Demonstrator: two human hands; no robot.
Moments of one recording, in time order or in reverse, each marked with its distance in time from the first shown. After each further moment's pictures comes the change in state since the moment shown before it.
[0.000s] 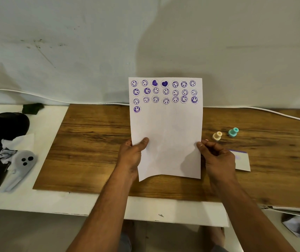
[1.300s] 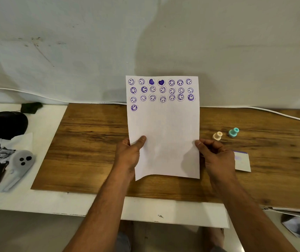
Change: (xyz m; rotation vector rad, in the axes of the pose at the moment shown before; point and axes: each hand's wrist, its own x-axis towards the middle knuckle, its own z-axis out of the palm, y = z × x) left_hand 0.010 -0.005 -0.006 0.060 0.068 0.101; right_hand 0.003 -0.002 0.000 -0.008 -0.047 -0.034
